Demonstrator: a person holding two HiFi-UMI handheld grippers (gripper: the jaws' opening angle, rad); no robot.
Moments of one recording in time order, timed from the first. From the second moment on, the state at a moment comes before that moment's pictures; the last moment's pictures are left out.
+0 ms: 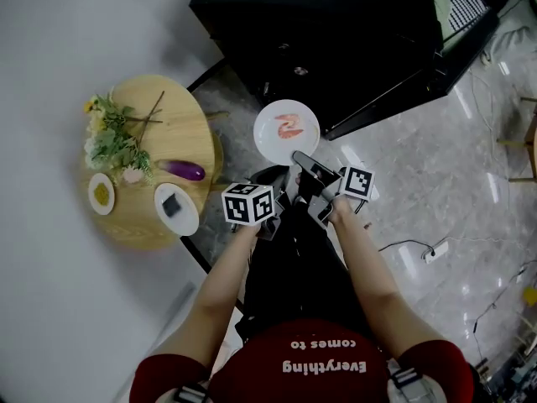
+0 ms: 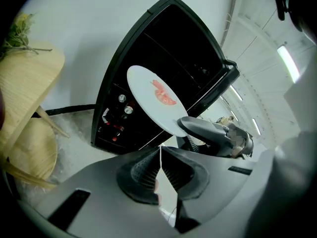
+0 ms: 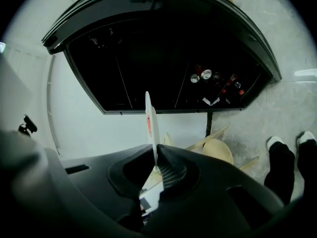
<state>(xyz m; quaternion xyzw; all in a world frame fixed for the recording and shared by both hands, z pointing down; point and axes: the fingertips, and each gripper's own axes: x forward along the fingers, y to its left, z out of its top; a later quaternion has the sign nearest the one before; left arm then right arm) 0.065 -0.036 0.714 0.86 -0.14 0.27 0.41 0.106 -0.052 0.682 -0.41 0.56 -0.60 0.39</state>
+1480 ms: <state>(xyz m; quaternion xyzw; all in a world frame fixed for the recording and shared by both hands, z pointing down) 0.061 0.098 0.559 0.90 -0.09 0.29 0.31 0.111 0.081 0.583 -0.42 0.56 -0.61 0.39</state>
